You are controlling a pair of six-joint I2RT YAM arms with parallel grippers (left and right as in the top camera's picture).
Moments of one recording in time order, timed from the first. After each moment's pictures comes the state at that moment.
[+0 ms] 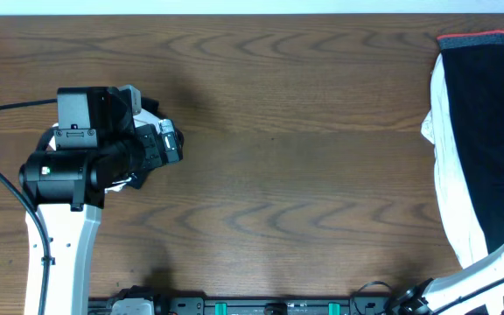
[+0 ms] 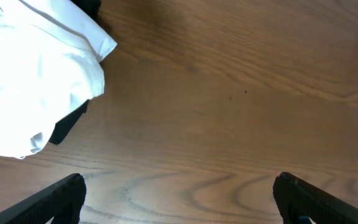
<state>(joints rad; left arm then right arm) 0.00 1.20 1.31 -1.13 0.26 -0.27 -0.82 2.07 1.69 -0.74 -0.27 0.18</state>
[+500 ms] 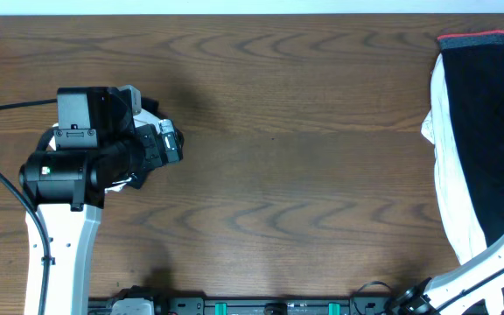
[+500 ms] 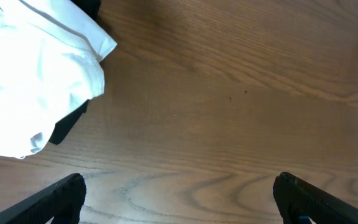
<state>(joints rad) 0.00 1.20 1.31 -1.13 0.26 -0.27 -0.79 2.19 1.69 -0.64 -0.26 0.18</state>
